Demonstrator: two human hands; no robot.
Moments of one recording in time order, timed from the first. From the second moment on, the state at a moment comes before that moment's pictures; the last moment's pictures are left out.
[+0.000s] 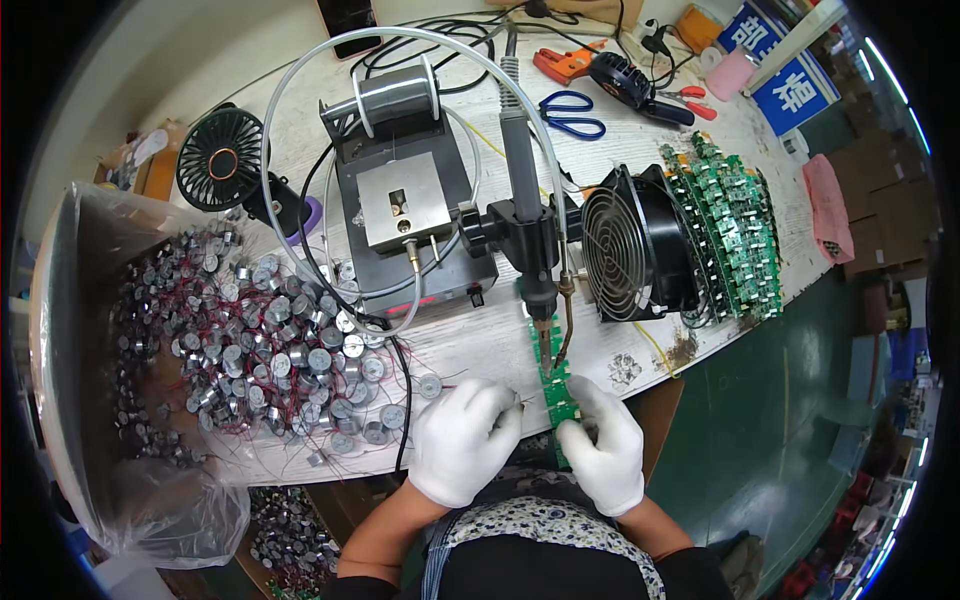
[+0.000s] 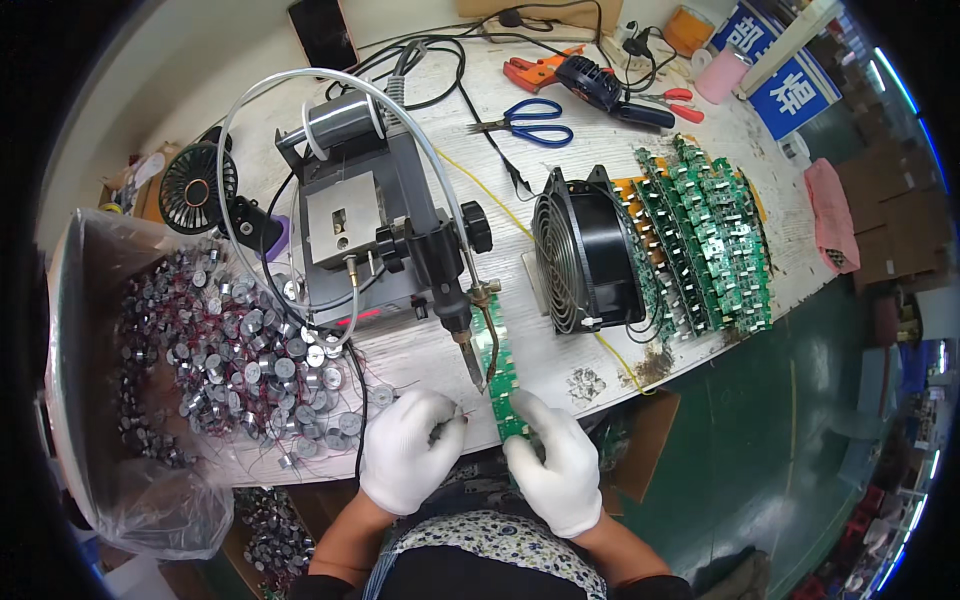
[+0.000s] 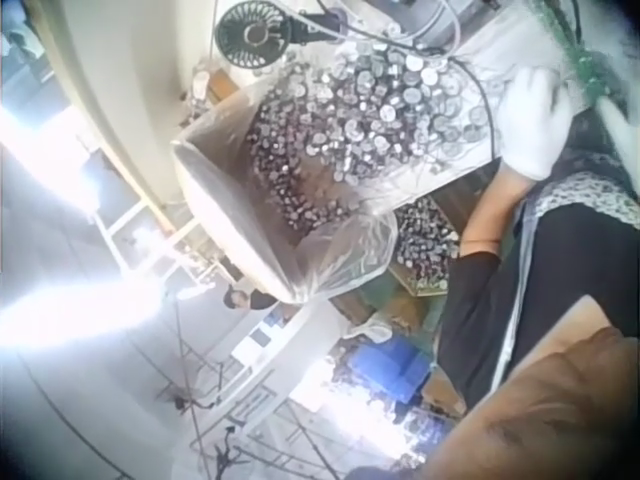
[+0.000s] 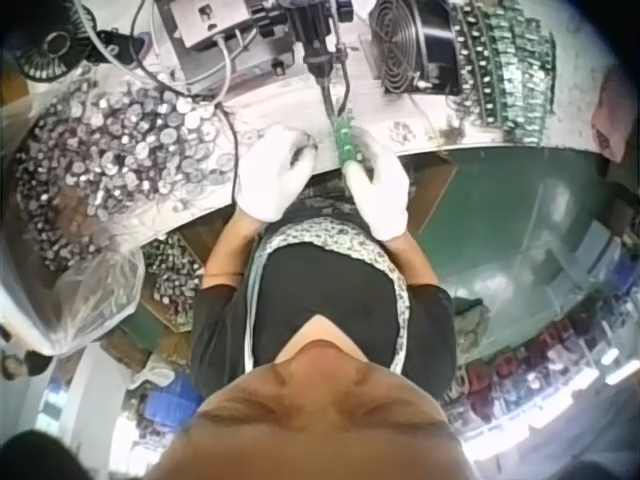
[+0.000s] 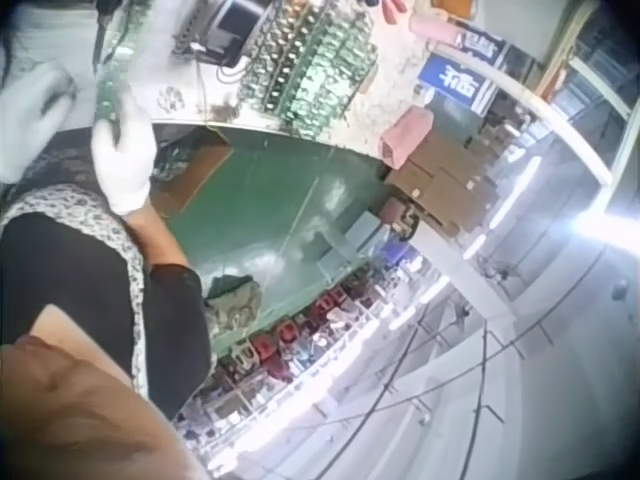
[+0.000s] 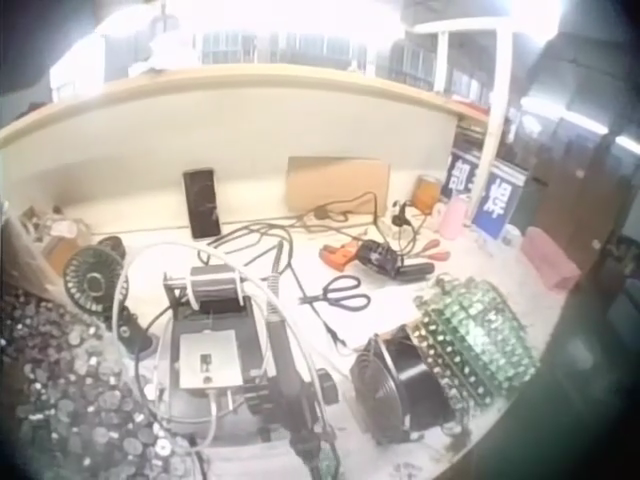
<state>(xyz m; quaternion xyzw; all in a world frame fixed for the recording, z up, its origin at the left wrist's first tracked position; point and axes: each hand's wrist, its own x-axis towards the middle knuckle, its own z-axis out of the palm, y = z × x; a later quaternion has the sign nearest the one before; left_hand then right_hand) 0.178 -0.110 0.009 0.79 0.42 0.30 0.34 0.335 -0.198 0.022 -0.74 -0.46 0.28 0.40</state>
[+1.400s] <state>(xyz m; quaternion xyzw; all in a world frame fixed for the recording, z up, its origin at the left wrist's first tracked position) 0.183 -0.108 0.019 0.46 0.48 0.26 0.70 0.351 -0.201 0.004 -0.53 -0.31 0.56 0.55</state>
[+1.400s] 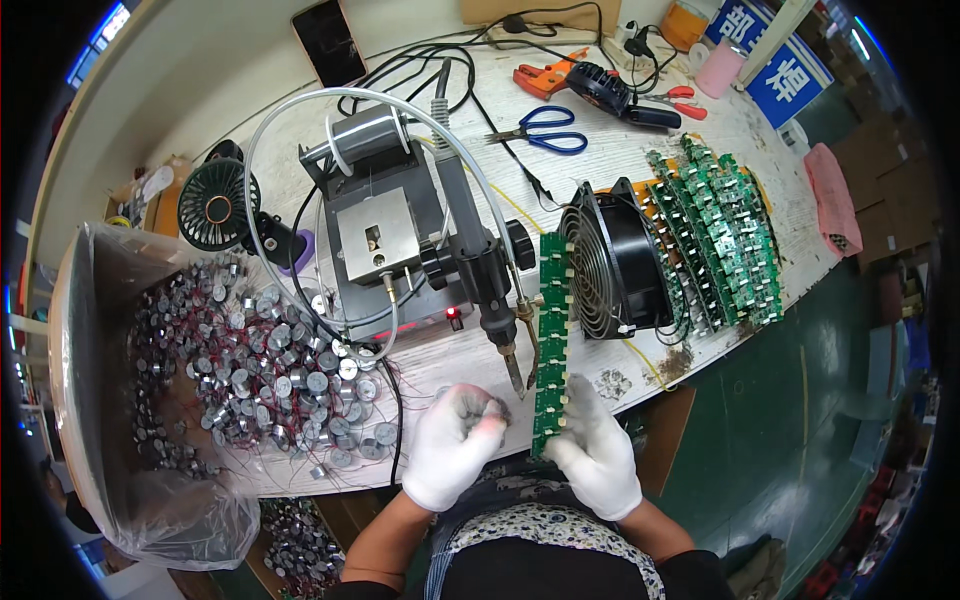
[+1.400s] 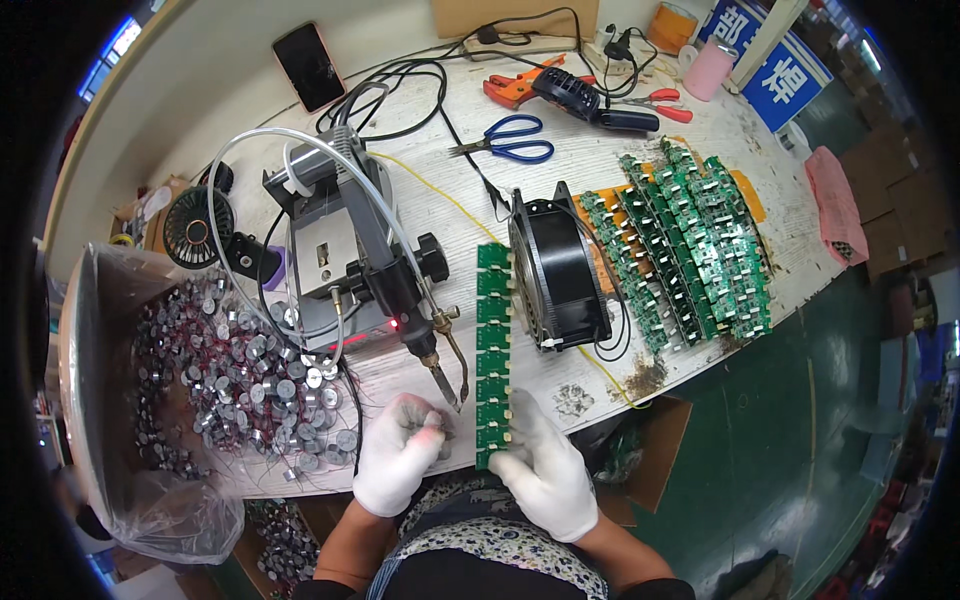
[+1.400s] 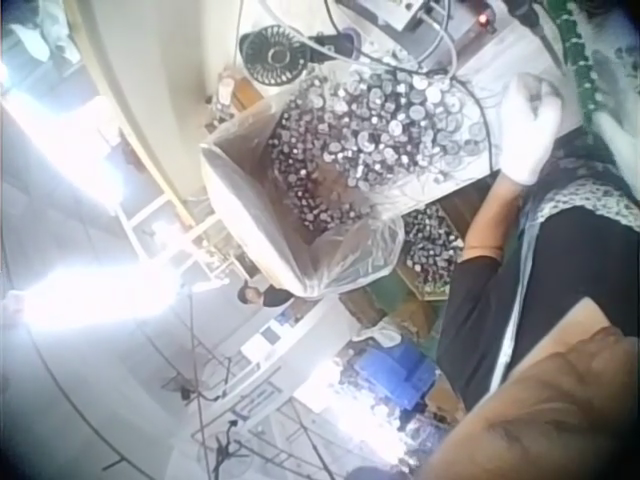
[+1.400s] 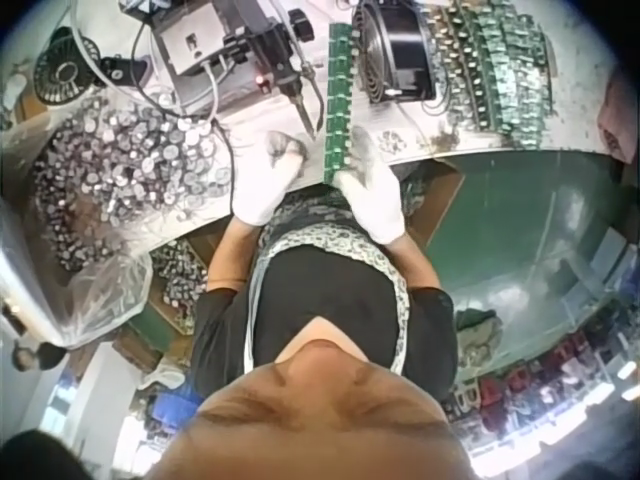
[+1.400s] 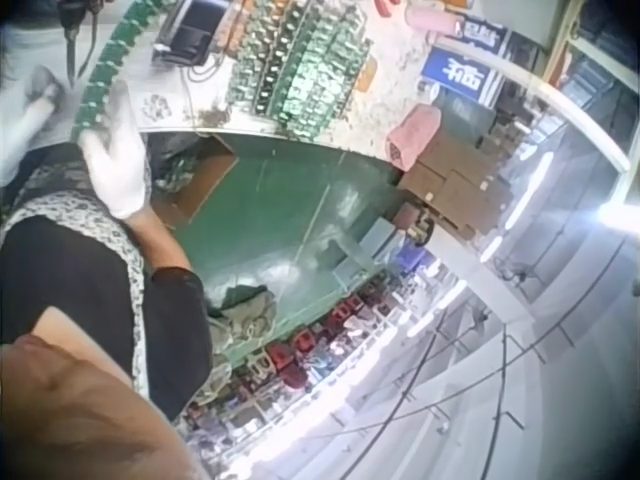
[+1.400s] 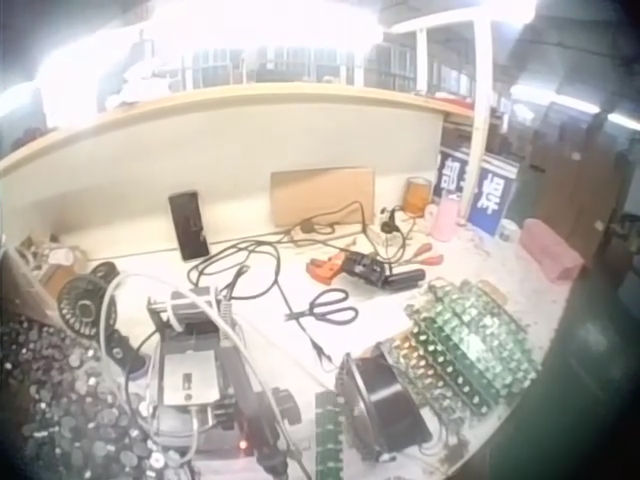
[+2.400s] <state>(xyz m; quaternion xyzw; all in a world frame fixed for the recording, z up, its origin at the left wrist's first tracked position) 0.204 -0.112 0.020 0.34 0.47 0.33 0.75 0.346 -0.156 0.016 -0.62 -0.41 0.39 0.54</state>
